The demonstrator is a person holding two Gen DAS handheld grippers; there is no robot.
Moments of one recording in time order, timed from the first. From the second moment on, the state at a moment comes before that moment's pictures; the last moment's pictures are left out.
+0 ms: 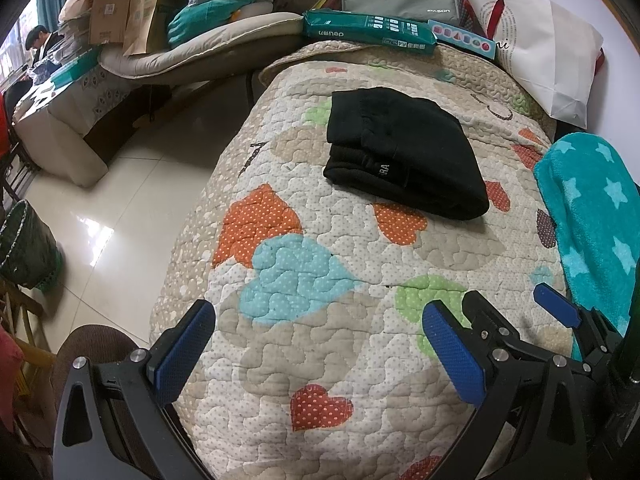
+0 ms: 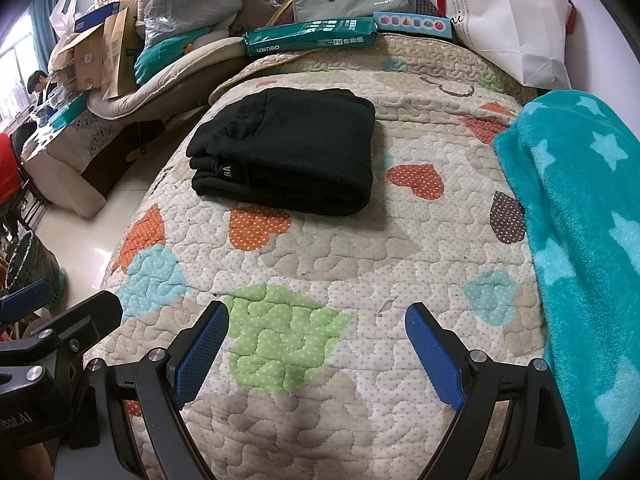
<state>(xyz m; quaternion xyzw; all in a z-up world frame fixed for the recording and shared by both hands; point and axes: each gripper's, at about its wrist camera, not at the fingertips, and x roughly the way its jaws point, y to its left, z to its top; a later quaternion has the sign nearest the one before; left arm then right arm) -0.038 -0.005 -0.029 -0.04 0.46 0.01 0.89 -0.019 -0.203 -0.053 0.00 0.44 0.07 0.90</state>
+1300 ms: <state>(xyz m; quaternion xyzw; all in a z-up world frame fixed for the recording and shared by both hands) -0.040 -0.002 -0.031 -0.04 0.46 0.01 0.89 -0.013 -0.215 -0.064 0.00 0.47 0.04 0.88</state>
